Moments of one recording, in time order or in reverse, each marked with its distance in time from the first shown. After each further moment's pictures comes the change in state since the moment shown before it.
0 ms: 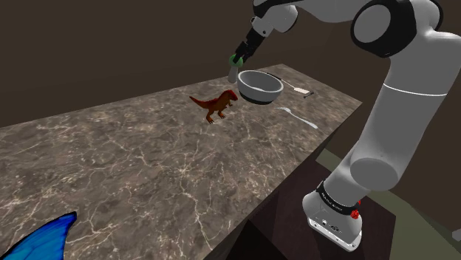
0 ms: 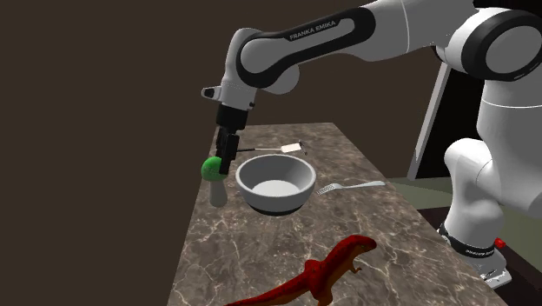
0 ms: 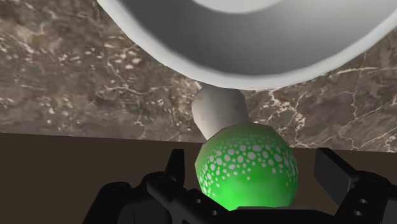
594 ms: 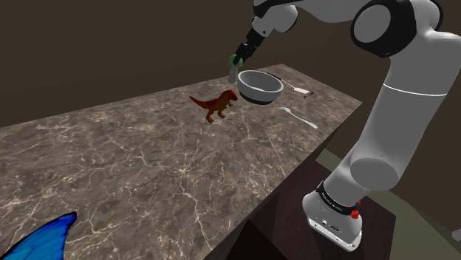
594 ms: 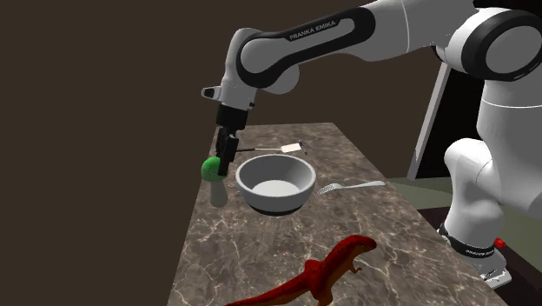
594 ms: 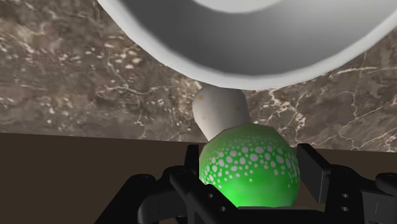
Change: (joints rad) arm 0.000 0.000 0.000 0.000 0.000 0.001 0.000
